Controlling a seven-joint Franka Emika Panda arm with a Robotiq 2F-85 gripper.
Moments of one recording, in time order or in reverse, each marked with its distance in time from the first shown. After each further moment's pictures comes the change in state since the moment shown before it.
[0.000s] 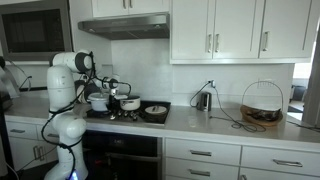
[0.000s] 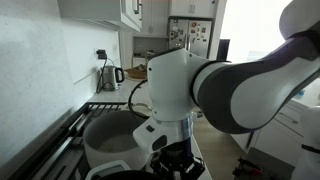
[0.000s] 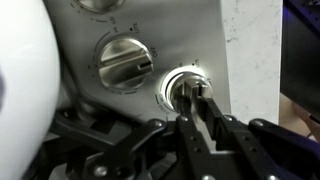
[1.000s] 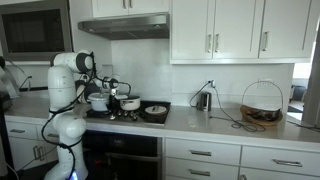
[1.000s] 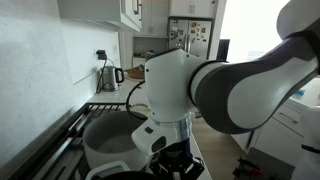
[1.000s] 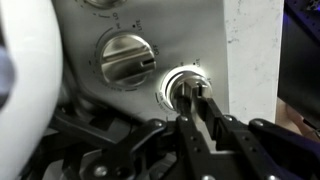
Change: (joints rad) arm -0.001 0.013 0.002 0.016 -0.005 -0.015 -0.033
